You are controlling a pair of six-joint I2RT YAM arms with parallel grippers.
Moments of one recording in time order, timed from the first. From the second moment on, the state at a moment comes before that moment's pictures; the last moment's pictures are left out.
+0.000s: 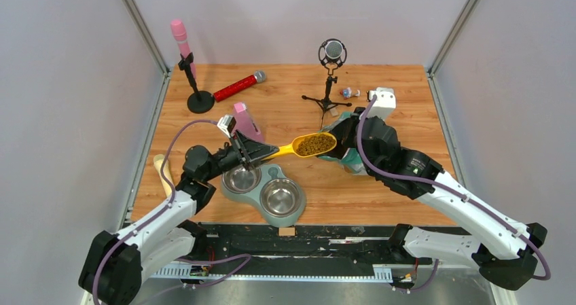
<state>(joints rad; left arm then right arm) -0.46 0.94 0.37 0.75 0.62 -1.56 0.94 1.00 1.17 -0.52 0.75 0.50</state>
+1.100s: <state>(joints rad) -0.33 0.51 0.38 0.25 0.61 -1.49 0.94 0.97 1.16 -0.52 0.76 0.50</state>
